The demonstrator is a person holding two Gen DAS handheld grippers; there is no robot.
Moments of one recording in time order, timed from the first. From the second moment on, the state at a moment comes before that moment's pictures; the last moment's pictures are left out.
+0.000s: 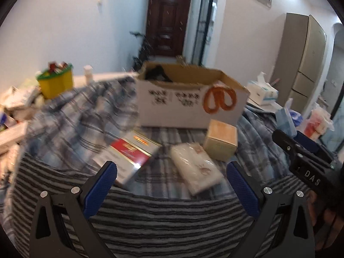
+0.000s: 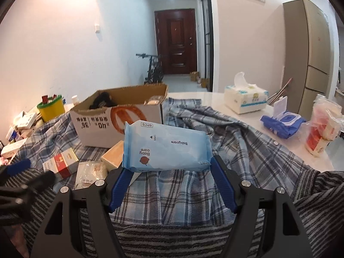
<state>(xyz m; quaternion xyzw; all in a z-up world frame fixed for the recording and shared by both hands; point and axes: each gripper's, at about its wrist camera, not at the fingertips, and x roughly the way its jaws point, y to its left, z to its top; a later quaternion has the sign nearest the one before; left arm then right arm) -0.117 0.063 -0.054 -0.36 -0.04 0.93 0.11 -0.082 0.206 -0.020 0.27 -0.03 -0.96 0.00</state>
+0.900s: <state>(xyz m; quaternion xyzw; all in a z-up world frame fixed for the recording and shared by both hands) -0.159 0.089 -0.096 -0.49 -0.04 0.87 0.10 -0.073 0.219 -0.018 0.26 -0.06 -0.97 -0.01</state>
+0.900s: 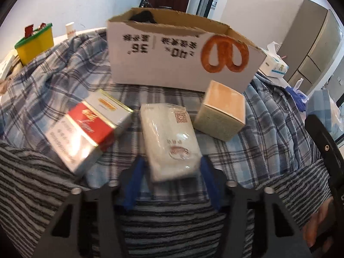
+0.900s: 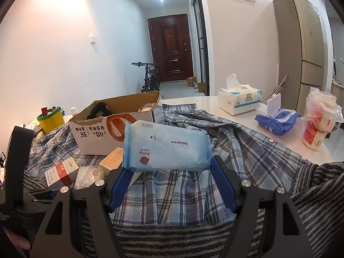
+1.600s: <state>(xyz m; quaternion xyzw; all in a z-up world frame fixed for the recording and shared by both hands) -0.180 0.095 -0.095 -0.50 0.05 0.85 0.14 -0.077 0.219 -0.021 0.27 -0.06 -0.96 0.00</state>
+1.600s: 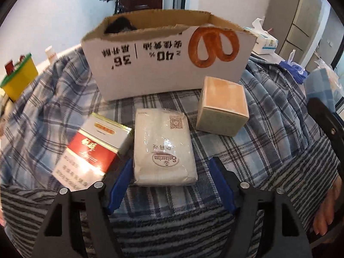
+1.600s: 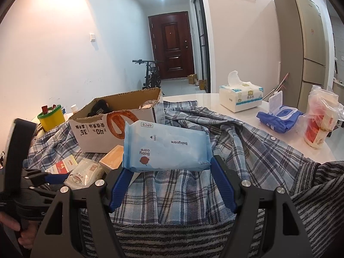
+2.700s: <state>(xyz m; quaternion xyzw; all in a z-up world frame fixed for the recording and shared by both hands) -0.075 0.057 -0.024 -0.17 0.05 0.98 0.04 -0.059 0.197 -0.009 0.21 -0.01 -0.98 0.06</state>
